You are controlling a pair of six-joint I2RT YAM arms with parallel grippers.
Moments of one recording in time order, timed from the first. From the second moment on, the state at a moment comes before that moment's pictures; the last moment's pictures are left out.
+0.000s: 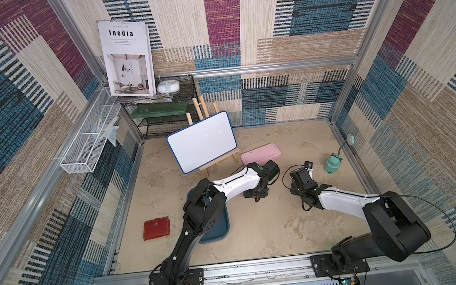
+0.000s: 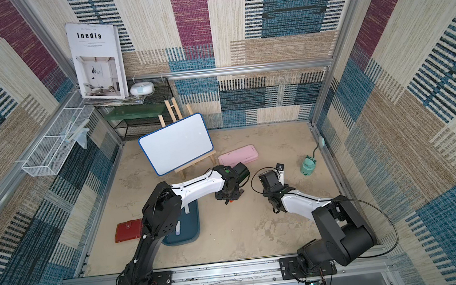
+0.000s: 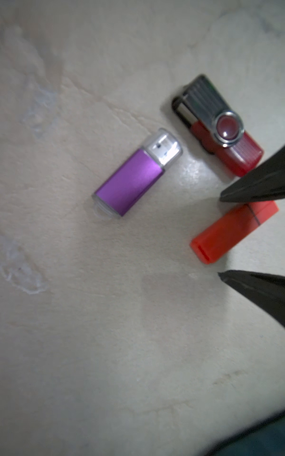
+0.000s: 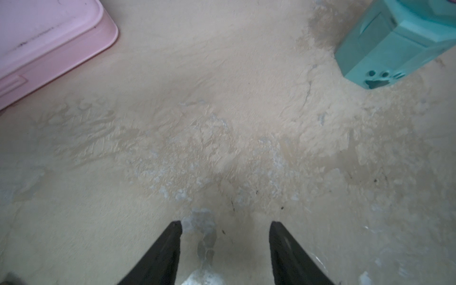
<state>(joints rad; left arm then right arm) -0.88 2.24 1.78 -0.98 -0.21 -0.81 0.43 1.43 0.58 -0.09 0.49 0.59</state>
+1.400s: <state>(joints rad) -0.88 1.91 1.51 -0.87 -0.18 -0.72 0.43 1.45 0.58 -0.09 0.47 0.59</state>
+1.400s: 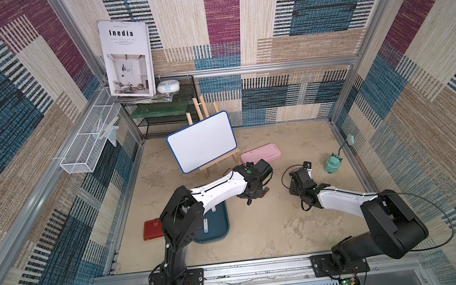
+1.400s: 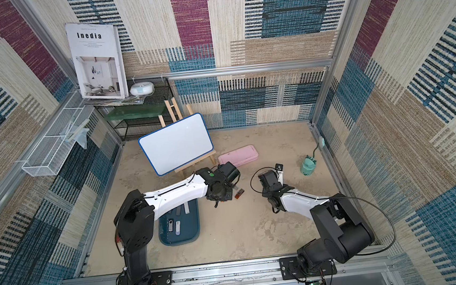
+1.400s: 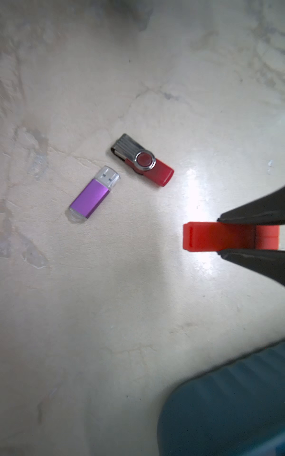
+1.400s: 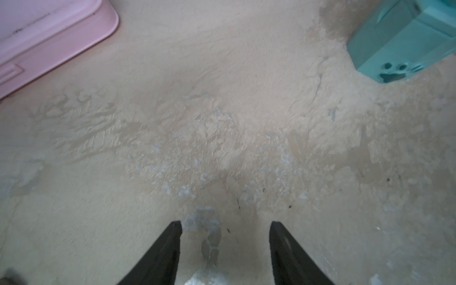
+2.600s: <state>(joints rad) -0.73 1.35 0.75 -0.76 -0.13 -0.78 0.43 1.52 0.62 -0.09 0.46 0.59</state>
